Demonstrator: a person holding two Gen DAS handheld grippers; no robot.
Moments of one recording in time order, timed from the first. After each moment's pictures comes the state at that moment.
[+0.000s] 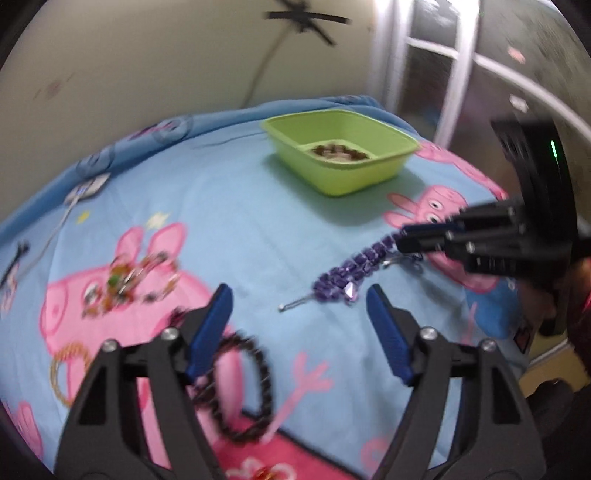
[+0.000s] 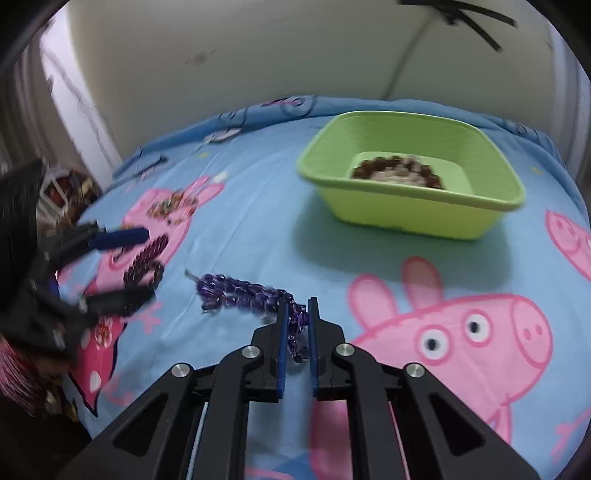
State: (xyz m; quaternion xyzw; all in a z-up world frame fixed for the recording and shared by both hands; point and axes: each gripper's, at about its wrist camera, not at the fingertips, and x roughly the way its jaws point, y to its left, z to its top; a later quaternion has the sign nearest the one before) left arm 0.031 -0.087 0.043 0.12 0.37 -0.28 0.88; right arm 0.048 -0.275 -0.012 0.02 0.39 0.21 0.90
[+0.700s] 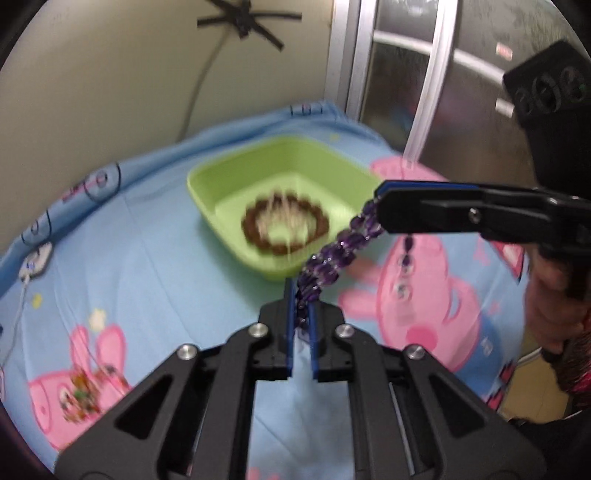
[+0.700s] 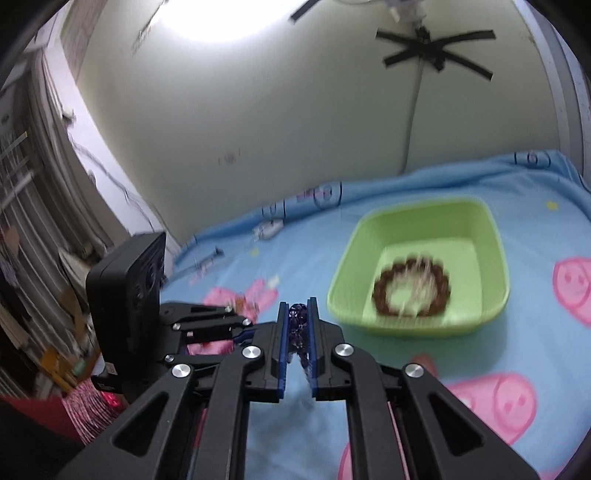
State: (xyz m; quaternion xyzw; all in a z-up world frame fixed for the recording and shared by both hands) left arm 0.094 -0.165 0.084 0.12 0.38 -0.34 0.85; right arm 0.069 -0.331 0.084 0.16 0.29 0.31 0.89
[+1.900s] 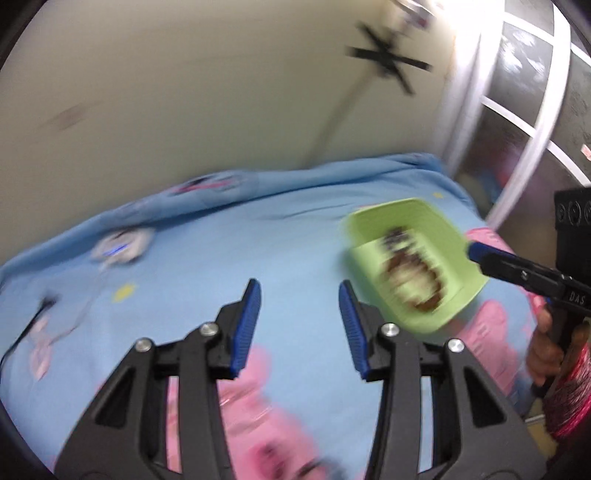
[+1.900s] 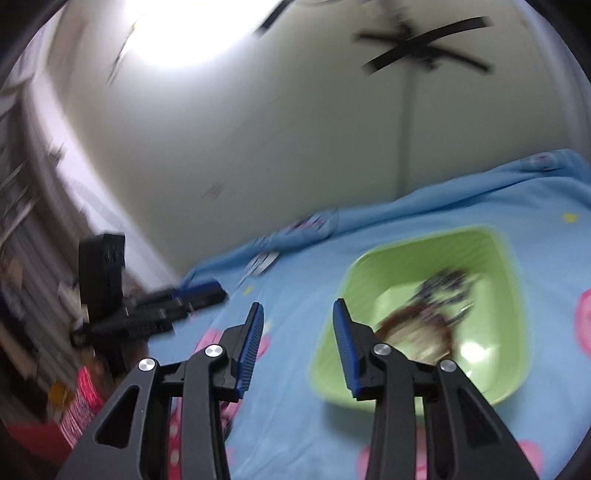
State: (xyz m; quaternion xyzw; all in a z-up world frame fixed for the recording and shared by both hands) left arm 0.150 -0.038 0.125 0.04 0.39 -0.18 0.90; right arm 0.119 -0.312 0.067 0.18 0.29 0.32 0.88
